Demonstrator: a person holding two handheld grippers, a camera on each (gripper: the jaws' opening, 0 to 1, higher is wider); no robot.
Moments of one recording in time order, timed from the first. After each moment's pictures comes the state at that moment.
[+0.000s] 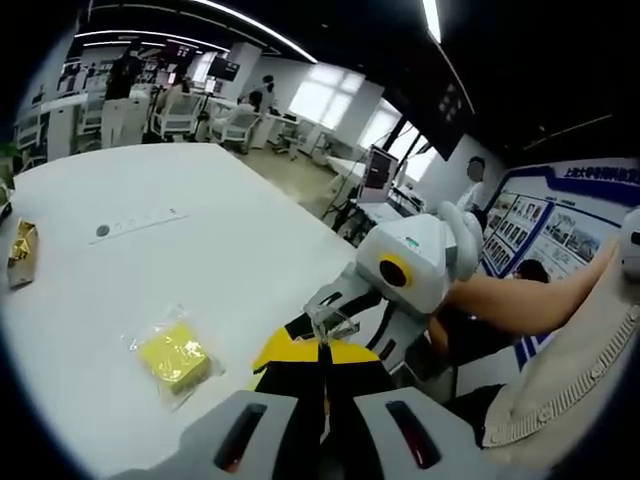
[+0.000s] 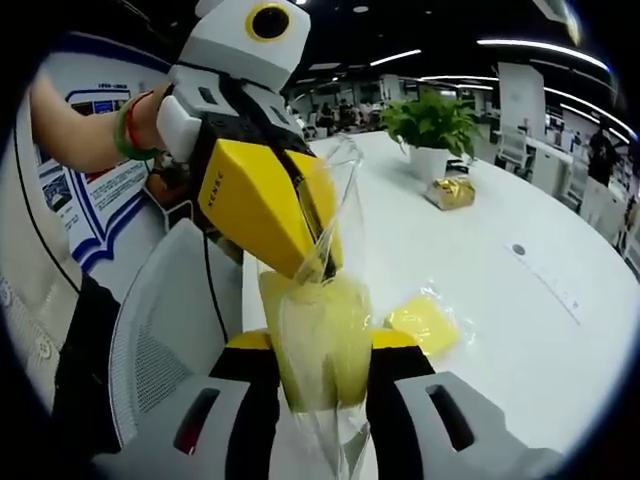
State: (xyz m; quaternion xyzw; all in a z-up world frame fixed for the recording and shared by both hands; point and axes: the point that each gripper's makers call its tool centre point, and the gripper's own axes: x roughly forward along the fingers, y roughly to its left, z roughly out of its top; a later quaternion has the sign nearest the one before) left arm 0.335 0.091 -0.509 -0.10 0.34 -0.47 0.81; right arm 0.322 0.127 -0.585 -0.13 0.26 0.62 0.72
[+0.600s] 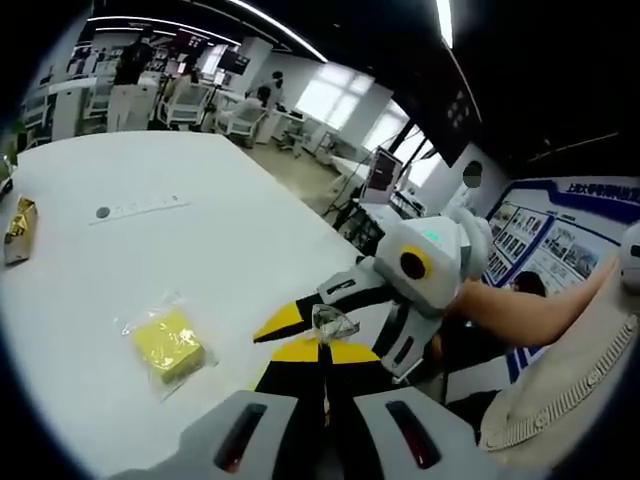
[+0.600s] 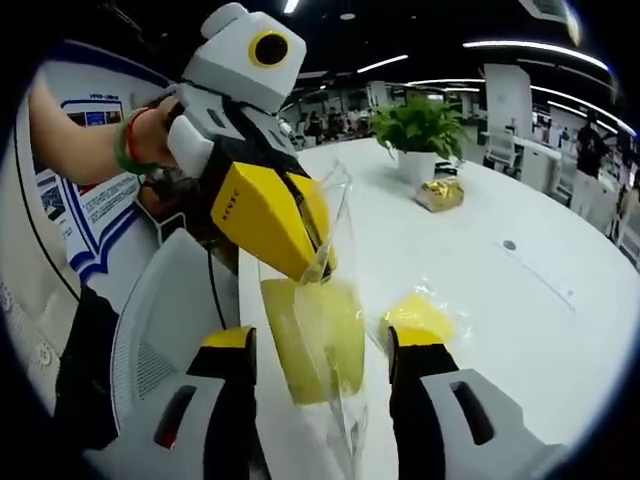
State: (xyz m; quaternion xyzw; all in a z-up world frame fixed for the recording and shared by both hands) left arm 0.335 0.093 -0.520 -0.12 0.36 -0.46 0.80; right arm 0.322 0.114 -0.579 -0.10 0.25 0.60 0.75
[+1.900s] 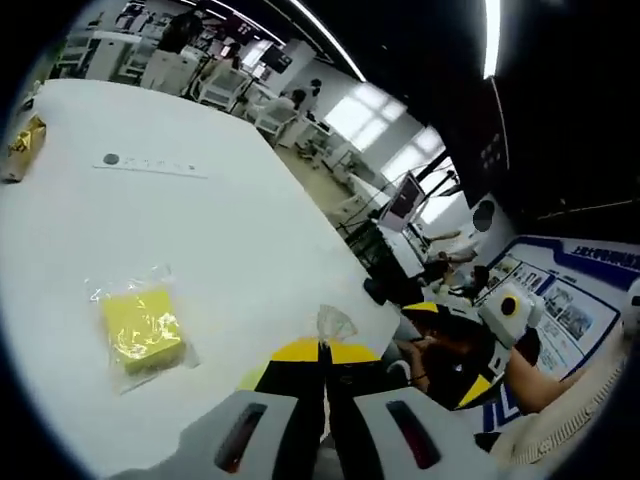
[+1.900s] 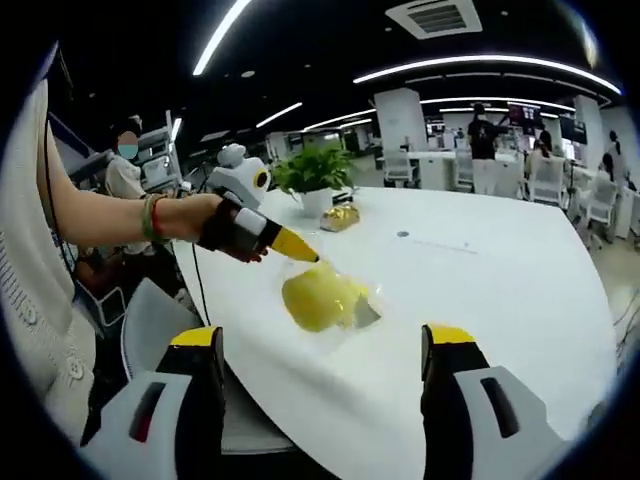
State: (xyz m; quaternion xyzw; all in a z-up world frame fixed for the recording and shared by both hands) left arm 0.374 0.061 -0.567 -0.23 0.37 -0.42 0.80; right arm 0.285 -0.026 -0.552 0.01 0.21 0.42 0.88
